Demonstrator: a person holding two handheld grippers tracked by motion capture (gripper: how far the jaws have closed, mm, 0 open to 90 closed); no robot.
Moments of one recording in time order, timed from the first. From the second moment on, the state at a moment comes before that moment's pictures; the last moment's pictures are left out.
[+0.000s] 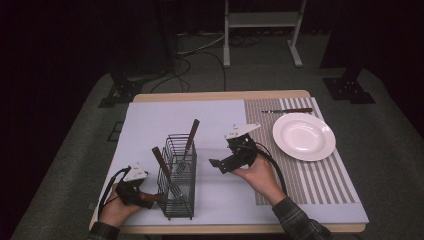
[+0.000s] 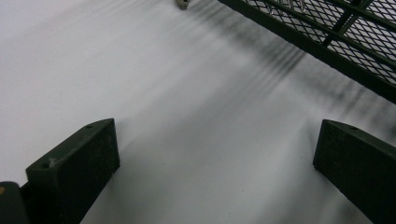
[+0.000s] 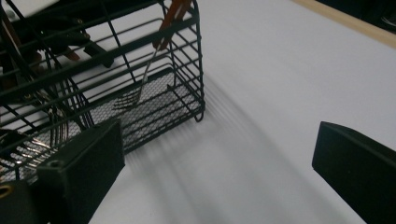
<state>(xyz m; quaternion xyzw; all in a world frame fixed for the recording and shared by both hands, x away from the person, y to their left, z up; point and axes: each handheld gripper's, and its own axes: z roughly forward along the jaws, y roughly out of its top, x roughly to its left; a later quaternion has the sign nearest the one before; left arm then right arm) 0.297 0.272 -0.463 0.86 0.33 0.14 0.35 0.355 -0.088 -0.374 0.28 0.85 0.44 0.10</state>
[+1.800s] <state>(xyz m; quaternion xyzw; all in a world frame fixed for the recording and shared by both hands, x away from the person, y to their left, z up) 0.297 0.272 -0.463 0.86 0.33 0.14 0.36 0.400 -0.041 -0.329 0.24 0.81 0.54 0.05</state>
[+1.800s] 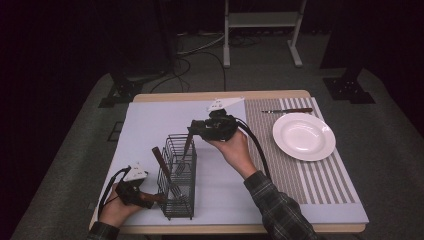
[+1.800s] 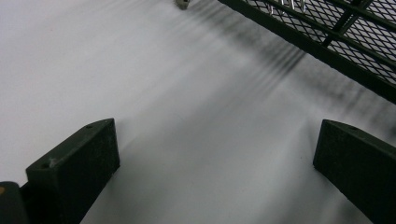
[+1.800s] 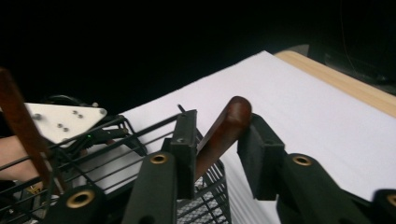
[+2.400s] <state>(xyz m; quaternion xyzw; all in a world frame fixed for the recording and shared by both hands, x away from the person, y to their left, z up) 0.297 0.272 -0.463 0.86 0.33 0.14 0.35 0.381 -0.040 -0.316 0.18 0.80 0.57 0.01</state>
